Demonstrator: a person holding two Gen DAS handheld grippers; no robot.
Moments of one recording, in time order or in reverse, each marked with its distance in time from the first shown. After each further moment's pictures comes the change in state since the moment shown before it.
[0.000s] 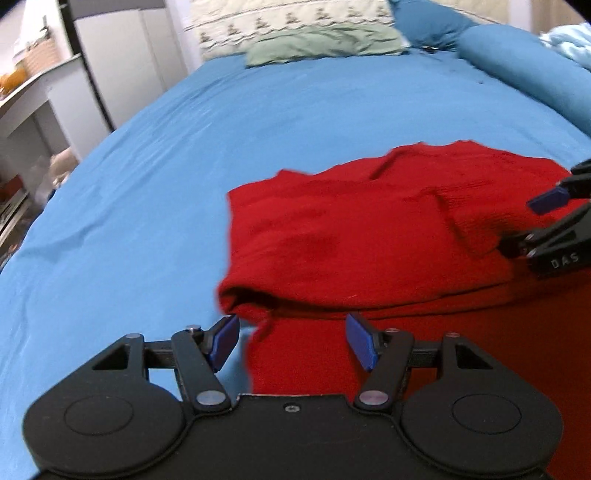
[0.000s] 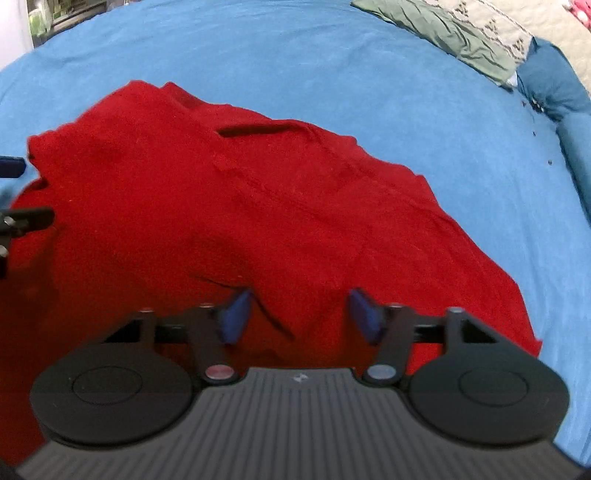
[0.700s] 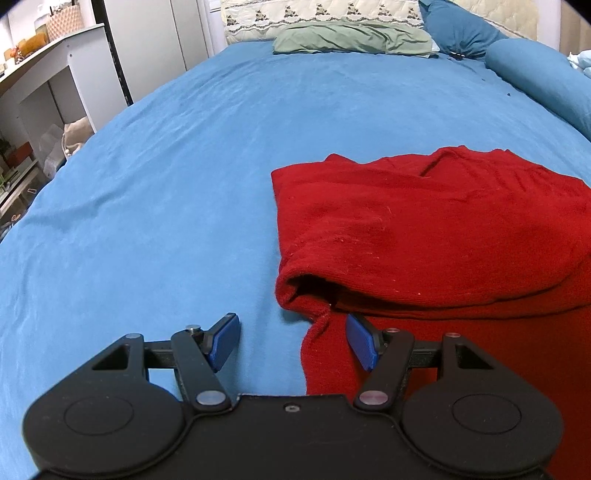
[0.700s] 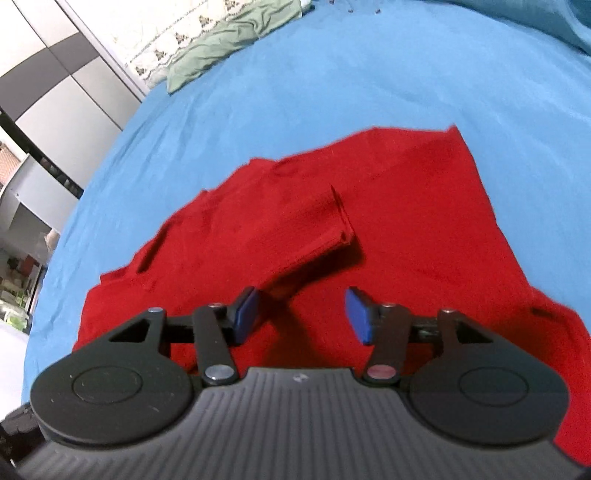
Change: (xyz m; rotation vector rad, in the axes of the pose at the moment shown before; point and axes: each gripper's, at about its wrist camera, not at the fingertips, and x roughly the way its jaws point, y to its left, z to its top) left arm 0.010 0.033 -0.008 -0.079 0.019 -0.009; right arm -0.034 -0.105 -0.099 0.942 -0.131 0.129
